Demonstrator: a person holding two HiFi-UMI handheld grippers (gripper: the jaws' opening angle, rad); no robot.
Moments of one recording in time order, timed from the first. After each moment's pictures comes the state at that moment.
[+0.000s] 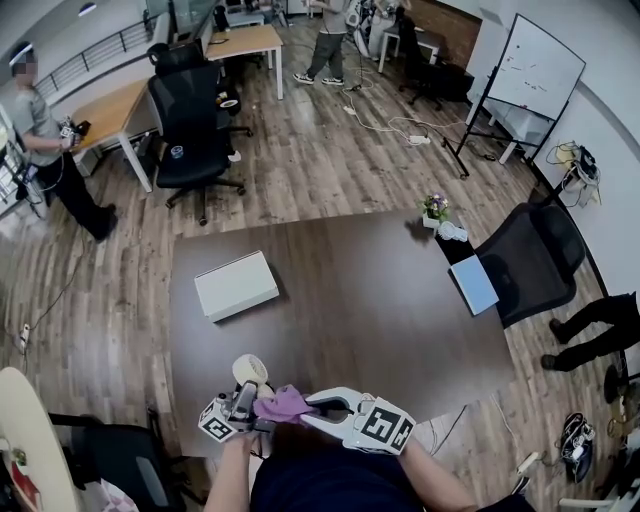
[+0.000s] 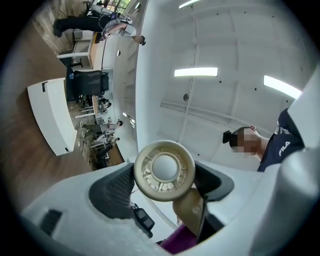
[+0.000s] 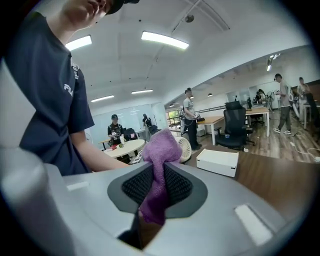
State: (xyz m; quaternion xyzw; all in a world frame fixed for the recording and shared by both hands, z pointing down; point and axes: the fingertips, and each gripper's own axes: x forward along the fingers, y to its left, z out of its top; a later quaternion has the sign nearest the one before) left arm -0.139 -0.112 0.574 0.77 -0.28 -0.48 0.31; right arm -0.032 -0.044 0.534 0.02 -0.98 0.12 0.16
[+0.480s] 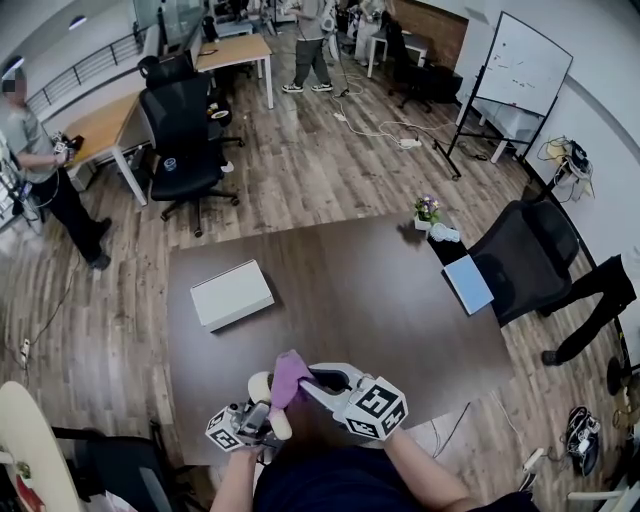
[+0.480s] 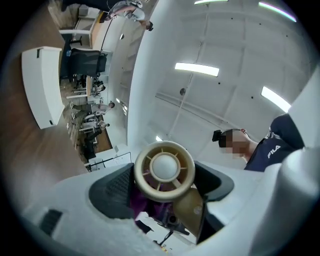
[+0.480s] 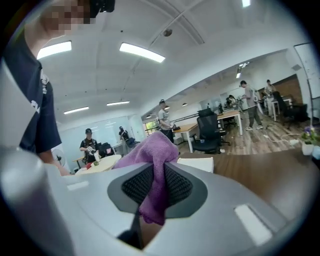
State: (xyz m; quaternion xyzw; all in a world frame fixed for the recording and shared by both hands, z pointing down) left arm -0.091 -0.092 0.553 0.79 -0.18 -0.47 0.34; right arm -0.024 -0.124 0.526 0.17 -0.96 0.18 0.10
